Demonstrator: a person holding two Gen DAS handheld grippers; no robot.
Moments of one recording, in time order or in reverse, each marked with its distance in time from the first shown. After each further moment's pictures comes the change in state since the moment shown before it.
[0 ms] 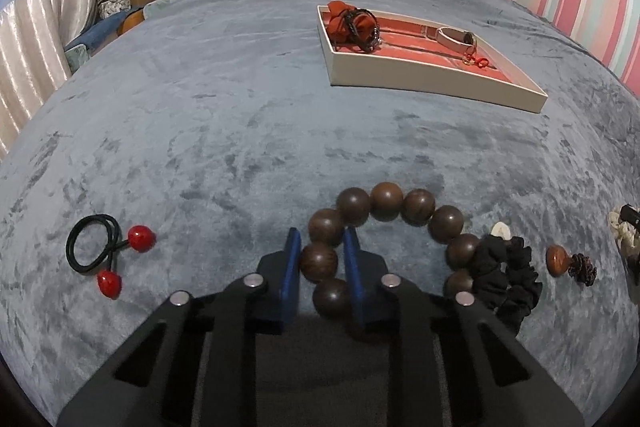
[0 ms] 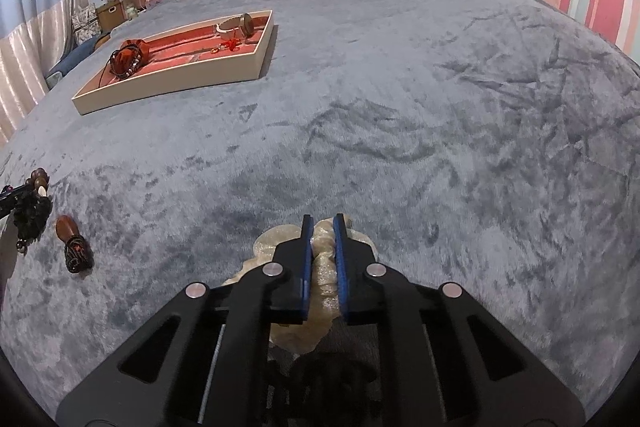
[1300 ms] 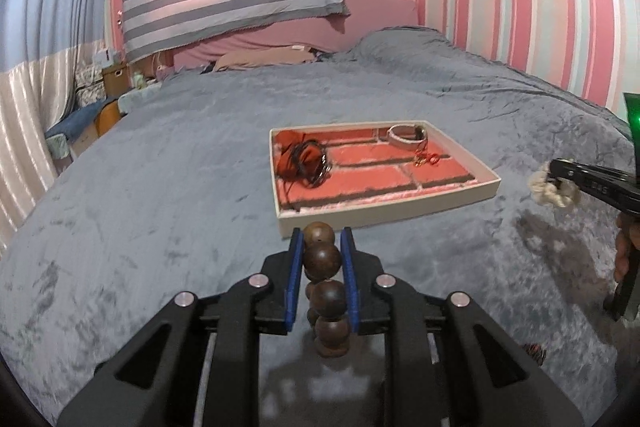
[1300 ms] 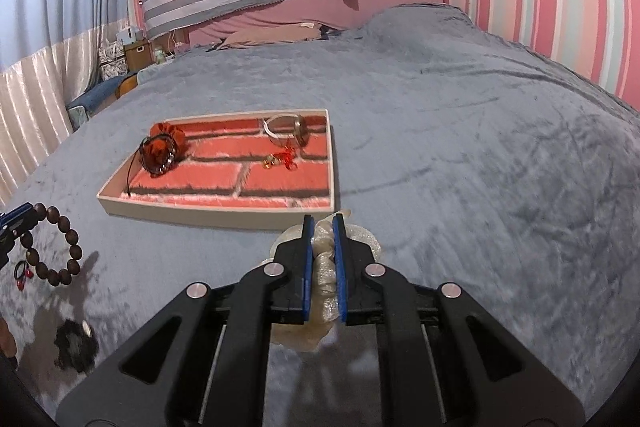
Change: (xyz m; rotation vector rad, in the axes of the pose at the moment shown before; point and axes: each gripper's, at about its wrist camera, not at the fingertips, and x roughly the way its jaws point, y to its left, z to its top) left arm -0.048 -0.039 0.077 0.141 -0.304 -0.075; right arm 0.017 0.074 0.123 -0.046 -0.211 0.078
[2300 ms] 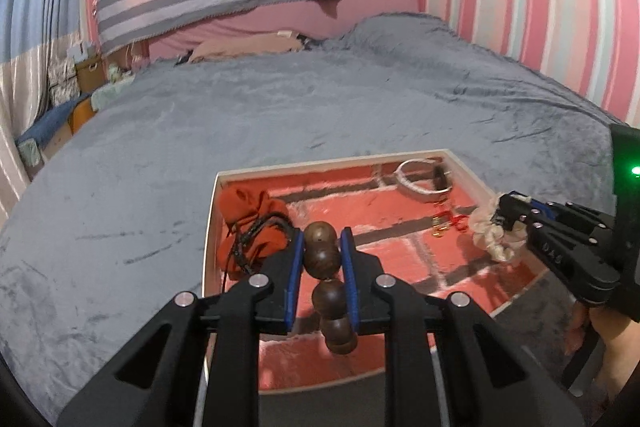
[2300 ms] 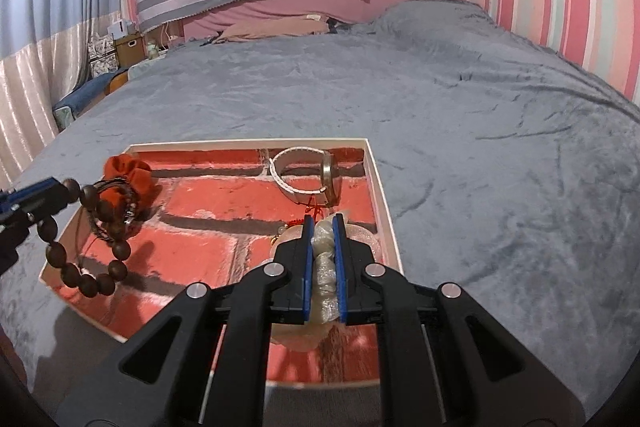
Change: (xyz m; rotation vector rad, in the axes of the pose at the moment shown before) left arm 0.165 -0.013 0.086 -0.024 0.078 -0.026; right arm 0.158 0.035 0.060 -0.005 0.038 -0.012
